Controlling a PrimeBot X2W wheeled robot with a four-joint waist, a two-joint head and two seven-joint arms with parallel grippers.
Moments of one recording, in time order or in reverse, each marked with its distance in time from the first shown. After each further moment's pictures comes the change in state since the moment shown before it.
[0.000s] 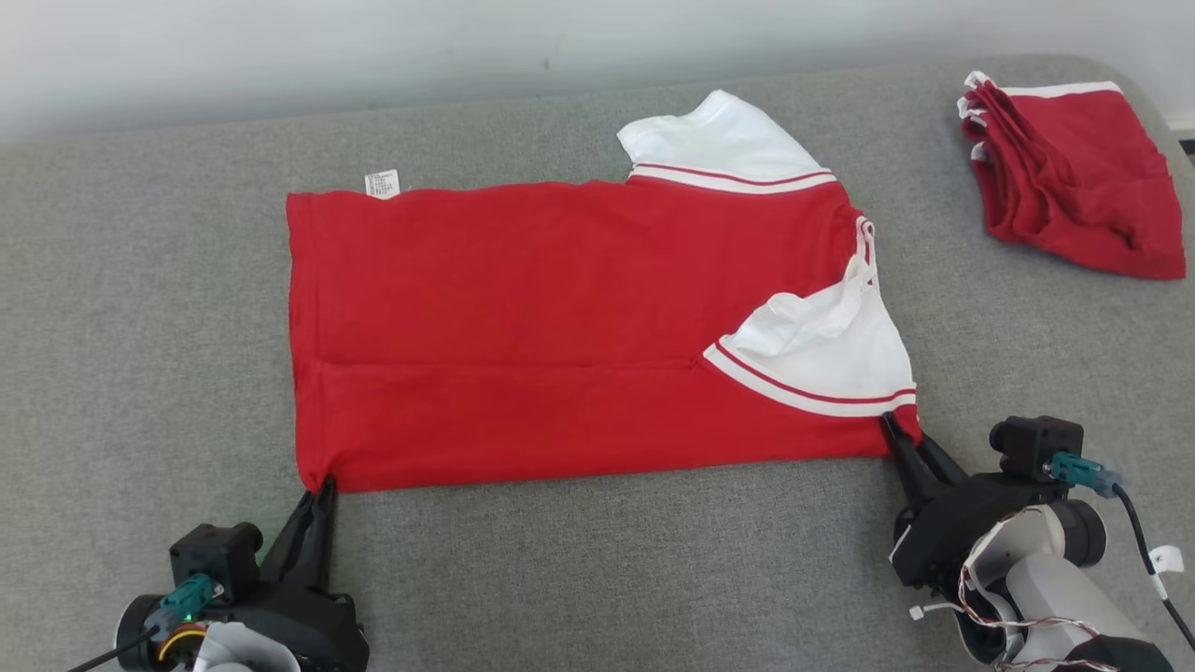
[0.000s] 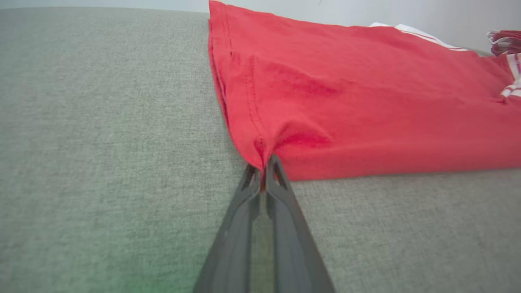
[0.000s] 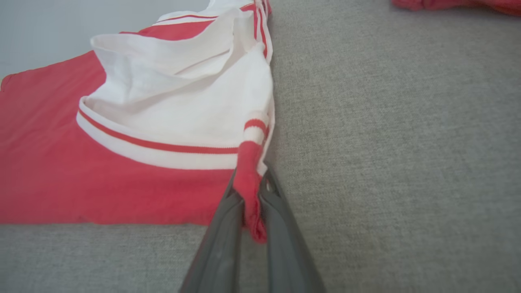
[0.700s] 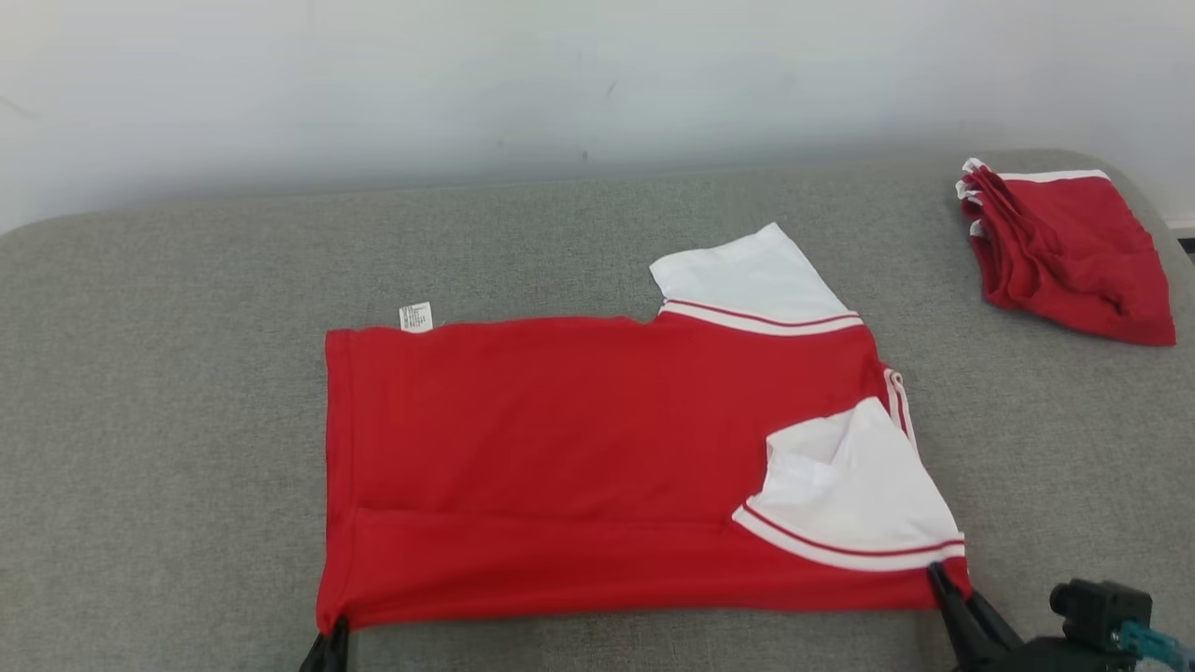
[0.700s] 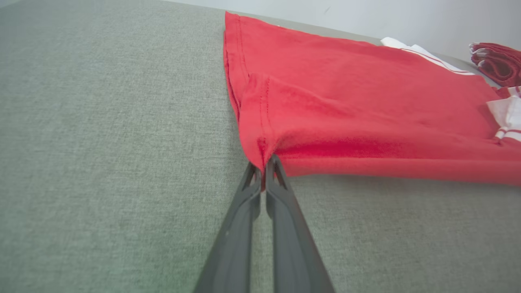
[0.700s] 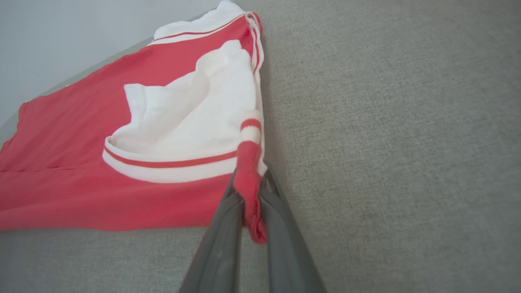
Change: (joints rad) left arm 0.312 -0.002 0.019 -0.223 -0.009 0.066 0.002; right arm 0.430 0.038 -0.212 -0.338 -0.019 0.000 0.081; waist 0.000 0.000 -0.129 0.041
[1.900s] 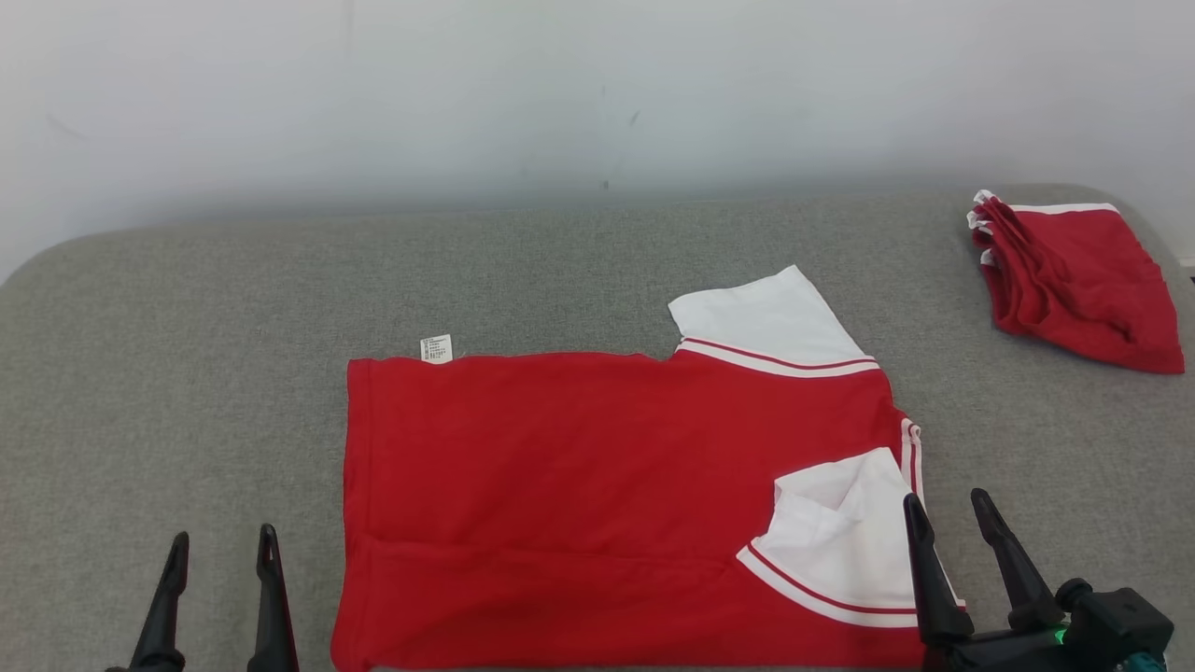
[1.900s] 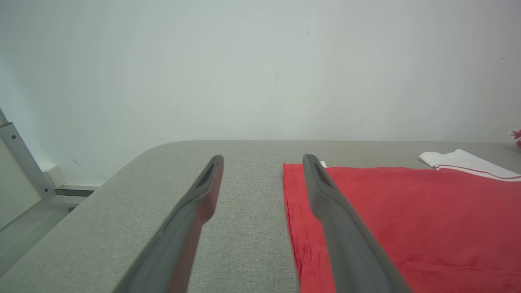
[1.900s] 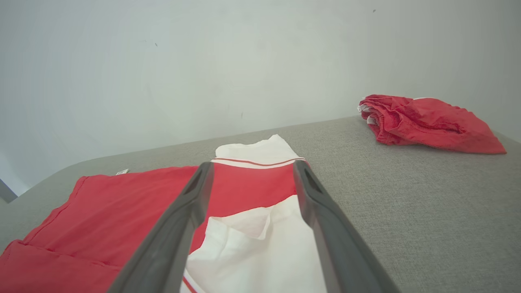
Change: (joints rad) left arm 0.080 -0.096 0.284 -0.321 0.301 0.040 -0.011; right arm 0.055 0.124 -0.058 -0.230 -0.249 0.000 -0.226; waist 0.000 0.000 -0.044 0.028
